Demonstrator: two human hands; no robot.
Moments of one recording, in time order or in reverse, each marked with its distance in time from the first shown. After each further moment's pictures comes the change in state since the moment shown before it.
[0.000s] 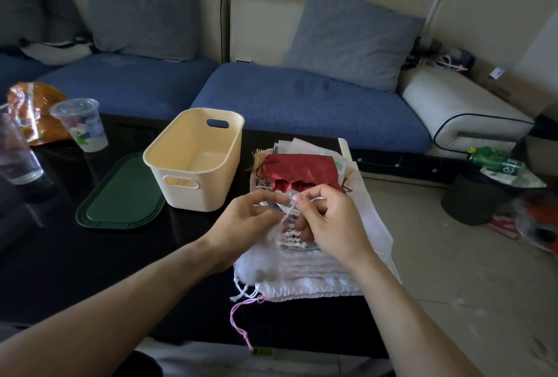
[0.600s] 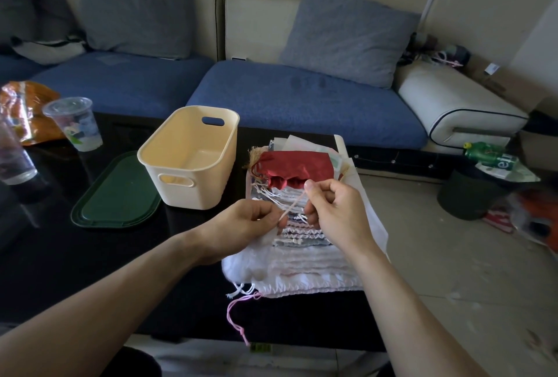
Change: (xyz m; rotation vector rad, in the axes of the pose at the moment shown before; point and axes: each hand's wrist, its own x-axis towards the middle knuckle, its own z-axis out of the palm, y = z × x) left_hand -0.002 0.007 -0.007 0.151 -0.310 0.017; right_hand 0.007 0.005 -0.008 0.025 0.141 0.080
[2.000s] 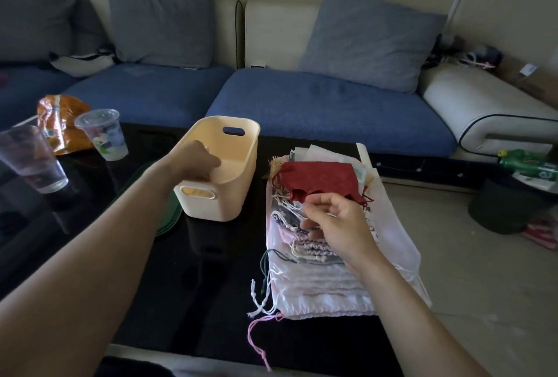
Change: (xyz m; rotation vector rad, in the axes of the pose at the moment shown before) left_hand 0.053 0.004 -0.161 0.597 0.597 -0.579; right_hand 0.019 0.009 0.027 0.201 -0.122 0.159
